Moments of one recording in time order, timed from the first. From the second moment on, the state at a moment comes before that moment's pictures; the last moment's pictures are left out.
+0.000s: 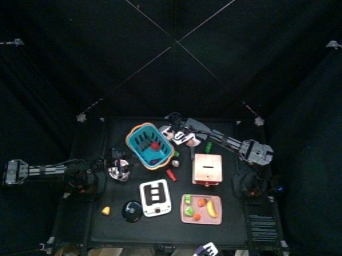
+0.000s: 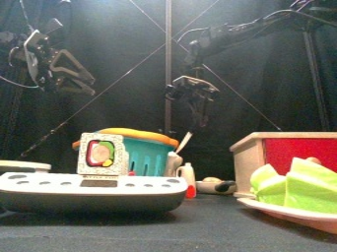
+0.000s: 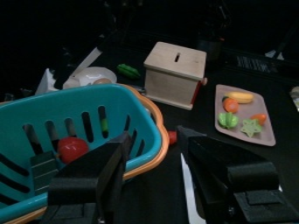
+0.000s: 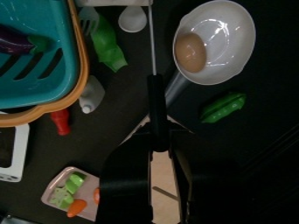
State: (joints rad) left arm 0.21 -0.82 1.20 -0.33 -0.18 0.24; right arm -0.50 0.26 -0.25 -0.07 1.48 0.42
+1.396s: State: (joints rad) left arm 0.21 -0.82 1.21 -0.33 -0.18 0.24; right arm -0.50 0.31 -0.29 -0.08 1.50 0.39
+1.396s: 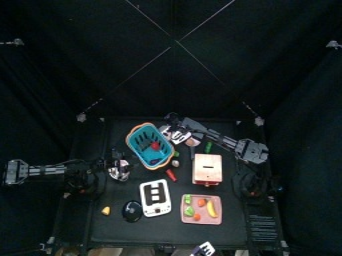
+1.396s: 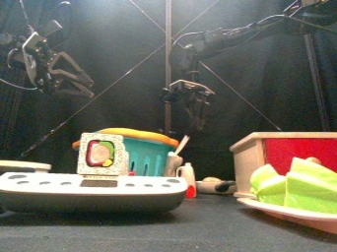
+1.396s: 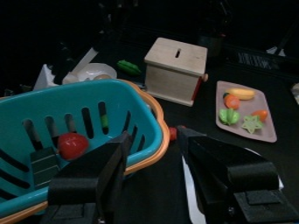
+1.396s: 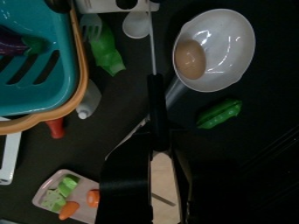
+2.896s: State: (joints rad) left arm 0.21 -0.82 1.21 -0.33 -0.16 0.24; right arm -0.50 0.34 -0.32 -0.19 1.28 0.40
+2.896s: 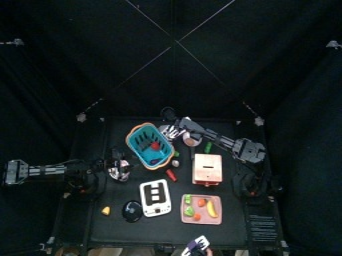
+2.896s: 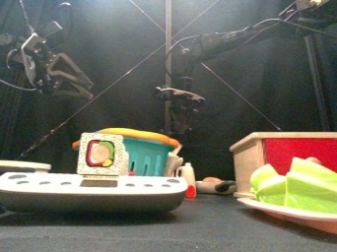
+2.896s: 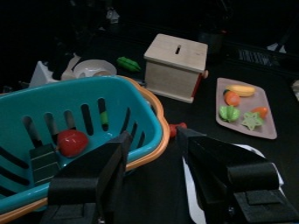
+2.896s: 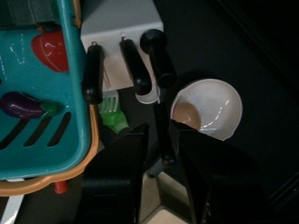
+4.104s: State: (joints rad) left arm 0.21 -0.82 1.22 -0.33 -0.16 0.24; right arm -0.49 0.19 -0.17 -0.28 1.28 0.48
